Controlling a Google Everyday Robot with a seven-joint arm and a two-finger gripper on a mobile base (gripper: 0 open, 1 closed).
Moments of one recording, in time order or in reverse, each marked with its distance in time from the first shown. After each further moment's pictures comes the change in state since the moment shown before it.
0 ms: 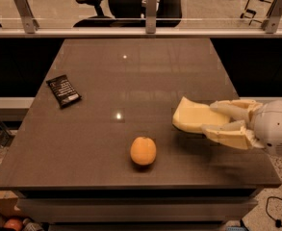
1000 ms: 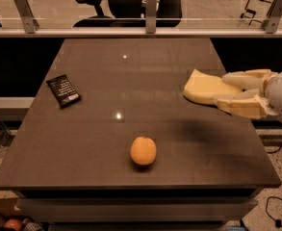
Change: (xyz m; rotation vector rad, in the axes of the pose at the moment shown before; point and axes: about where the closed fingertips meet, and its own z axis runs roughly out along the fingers) arm -0.034 -0.052 -0.014 0.049 -0.021 -0.020
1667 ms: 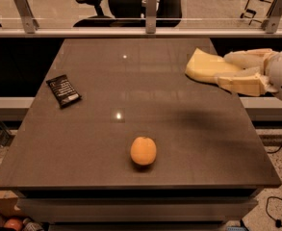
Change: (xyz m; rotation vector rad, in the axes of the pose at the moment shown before) arm -0.021 -0.041 0.009 0.023 -0.064 -0.021
